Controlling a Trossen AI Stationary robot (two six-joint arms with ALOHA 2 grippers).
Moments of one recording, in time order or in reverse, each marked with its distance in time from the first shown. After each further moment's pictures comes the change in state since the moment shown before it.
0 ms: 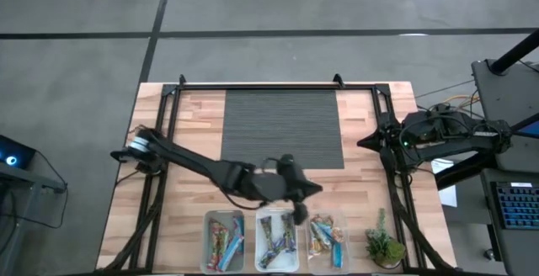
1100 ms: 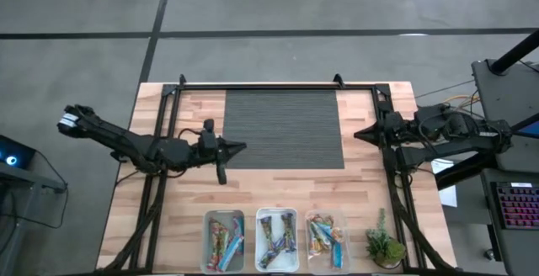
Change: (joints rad) left arm 0.034 -0.905 -1.026 0.314 -0.196 0.304; right arm 0.000 -0.002 0.000 0.255 0.022 -0.367
